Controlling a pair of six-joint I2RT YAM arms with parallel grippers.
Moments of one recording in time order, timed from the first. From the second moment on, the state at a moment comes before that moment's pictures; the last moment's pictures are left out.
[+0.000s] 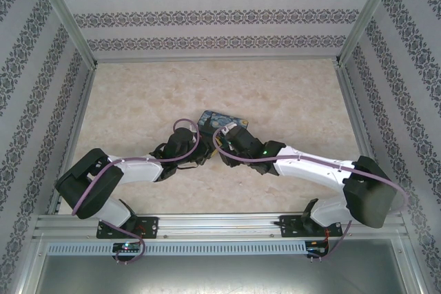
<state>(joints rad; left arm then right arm) -0.69 1.51 0.53 0.54 0.26 -1.47 0.91 1.39 0.82 -0.33 0.14 0.33</state>
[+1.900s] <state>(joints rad) -0.68 1.59 0.53 0.56 0.26 -1.44 0.94 1.20 0.73 -0.29 0.21 0.52</state>
